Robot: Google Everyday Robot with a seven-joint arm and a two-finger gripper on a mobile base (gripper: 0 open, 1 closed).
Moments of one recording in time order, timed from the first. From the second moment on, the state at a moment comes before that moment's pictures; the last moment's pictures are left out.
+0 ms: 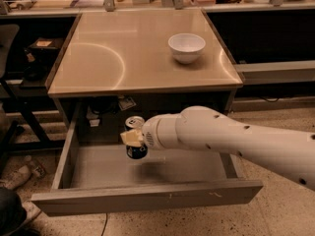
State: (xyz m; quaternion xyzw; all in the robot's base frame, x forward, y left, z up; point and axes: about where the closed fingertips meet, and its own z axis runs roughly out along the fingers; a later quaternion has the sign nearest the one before) arm 0.523 0.060 0.730 -0.29 0.85 0.26 0.36
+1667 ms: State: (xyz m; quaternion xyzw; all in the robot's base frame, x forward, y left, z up) arm 0.531 0.037 0.674 -0.23 0.85 0.24 0.40
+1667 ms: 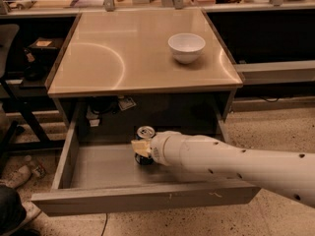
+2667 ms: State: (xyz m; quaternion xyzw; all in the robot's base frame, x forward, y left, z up) arm 0.533 0.035 0.673 -0.22 0.86 0.22 0.41
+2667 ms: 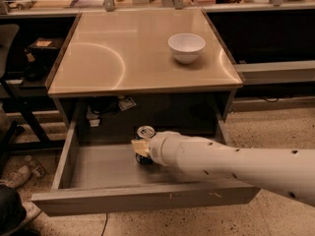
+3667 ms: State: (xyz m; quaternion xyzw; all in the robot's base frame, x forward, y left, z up) arm 0.552 0.013 0.660 -0.19 0.86 0.20 0.43
